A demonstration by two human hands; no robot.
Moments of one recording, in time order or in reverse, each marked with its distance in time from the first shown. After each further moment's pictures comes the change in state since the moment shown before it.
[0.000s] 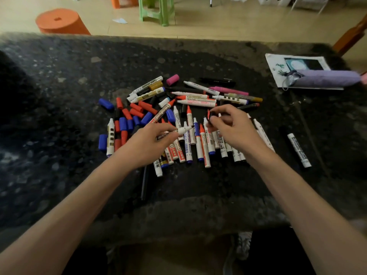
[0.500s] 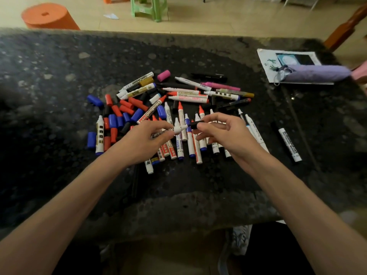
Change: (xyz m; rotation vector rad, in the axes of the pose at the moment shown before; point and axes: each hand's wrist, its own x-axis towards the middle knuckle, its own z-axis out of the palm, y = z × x) left_hand 0.006 0.003 0.010 0.011 -0.004 0.031; right_hand -0.031 0.004 -0.008 0.311 -0.145 0.088
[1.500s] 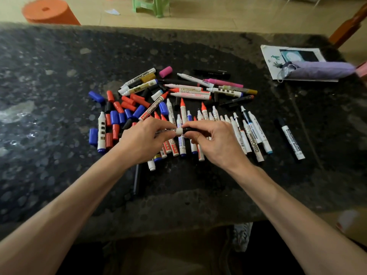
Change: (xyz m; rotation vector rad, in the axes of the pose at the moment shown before) left_hand -0.004 0.008 0.002 0.166 0.032 -0.002; right_hand 0.004 0.025 0.026 -0.501 0.044 -0.514
